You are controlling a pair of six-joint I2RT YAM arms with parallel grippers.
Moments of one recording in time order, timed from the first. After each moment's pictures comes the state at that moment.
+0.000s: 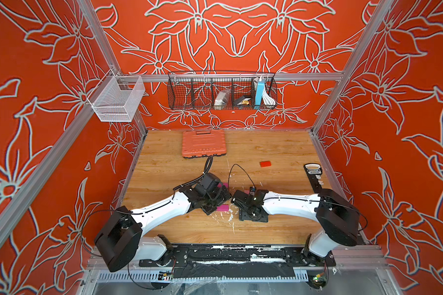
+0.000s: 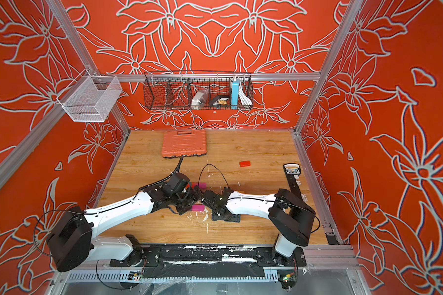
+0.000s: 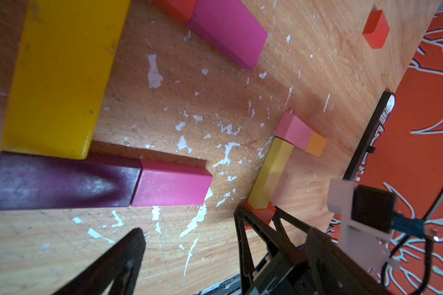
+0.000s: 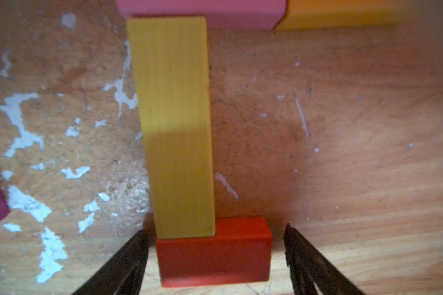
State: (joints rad) left arm -0.69 1.32 0.74 -0.38 0.21 -1.26; right arm 1.08 1.64 0.93 -0.79 0.19 1.11
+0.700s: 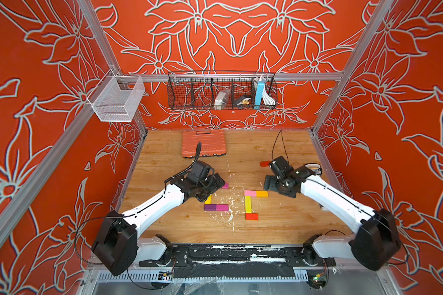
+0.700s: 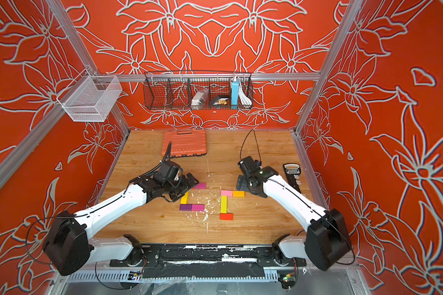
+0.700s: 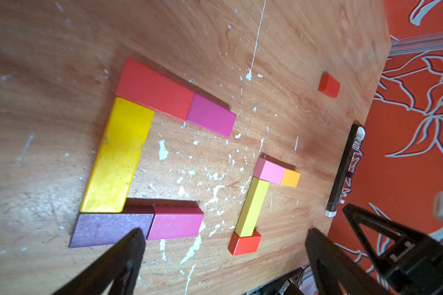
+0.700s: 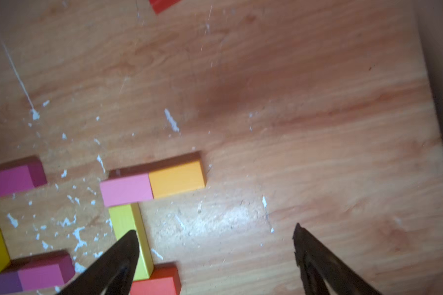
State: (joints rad) left arm -0.50 1.30 0.88 -0.49 0.21 -1.07; right arm 0.48 1.39 1.07 -0.92 0.17 0.67
